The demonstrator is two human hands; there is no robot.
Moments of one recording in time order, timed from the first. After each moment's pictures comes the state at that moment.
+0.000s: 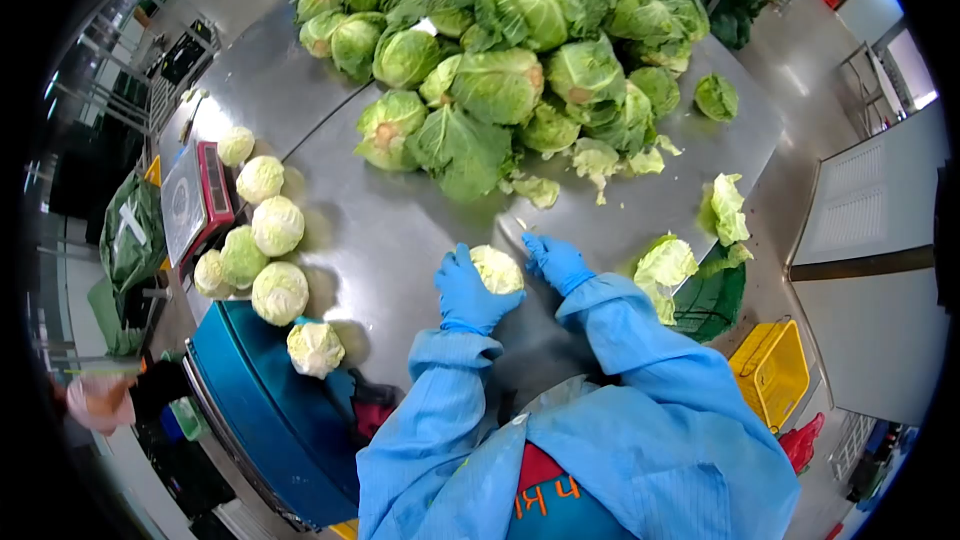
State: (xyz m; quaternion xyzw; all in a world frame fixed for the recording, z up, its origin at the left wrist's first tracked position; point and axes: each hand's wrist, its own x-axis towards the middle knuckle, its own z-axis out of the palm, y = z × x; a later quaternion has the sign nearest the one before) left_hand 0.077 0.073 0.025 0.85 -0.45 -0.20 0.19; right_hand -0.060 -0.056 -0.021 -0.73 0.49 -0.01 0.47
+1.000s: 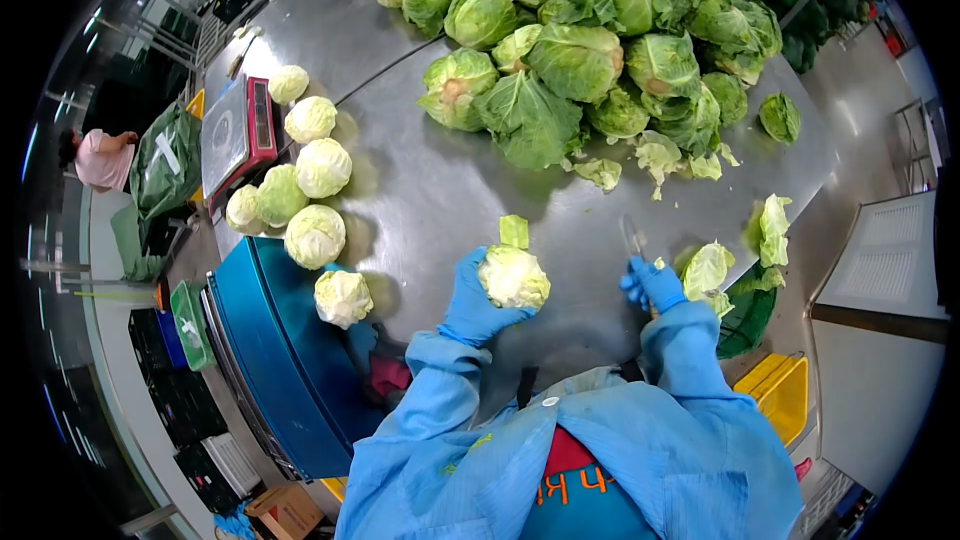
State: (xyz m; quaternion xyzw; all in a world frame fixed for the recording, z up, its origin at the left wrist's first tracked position) left_hand 0.102 0.158 -0.006 0.69 -0.39 -0.33 0.52; right_hand -0.154 -0.038 -0.011 -0.47 0.61 -0.04 0.64
